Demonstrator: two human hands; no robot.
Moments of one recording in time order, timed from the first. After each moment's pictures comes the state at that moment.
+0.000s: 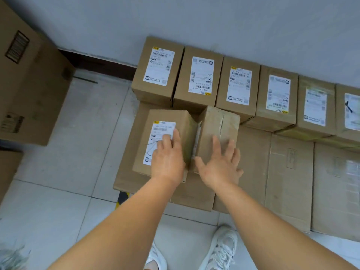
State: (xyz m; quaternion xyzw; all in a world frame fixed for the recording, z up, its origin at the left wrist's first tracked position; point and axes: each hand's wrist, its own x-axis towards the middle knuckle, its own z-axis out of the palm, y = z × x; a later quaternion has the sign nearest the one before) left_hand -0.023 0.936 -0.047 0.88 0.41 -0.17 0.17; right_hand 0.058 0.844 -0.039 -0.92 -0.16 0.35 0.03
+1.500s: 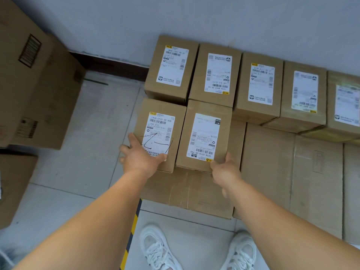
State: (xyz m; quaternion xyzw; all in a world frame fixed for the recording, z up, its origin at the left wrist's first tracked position) left_hand -0.088 1.029 -0.080 0.67 0.66 -0.14 0.33; right_hand 0.043 0.871 -0.102 -0.83 0.11 0.45 0.32
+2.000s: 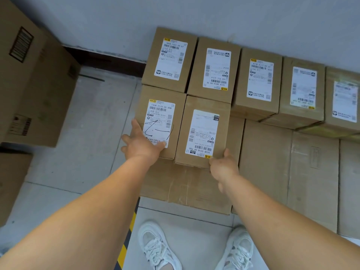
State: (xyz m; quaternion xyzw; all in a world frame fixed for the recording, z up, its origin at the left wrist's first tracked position) left_hand -0.070 1.040 -0.082 0.66 0.65 -0.13 0.35; right_hand 0.045 0.876 -0.092 -0.84 0.12 0.44 0.31
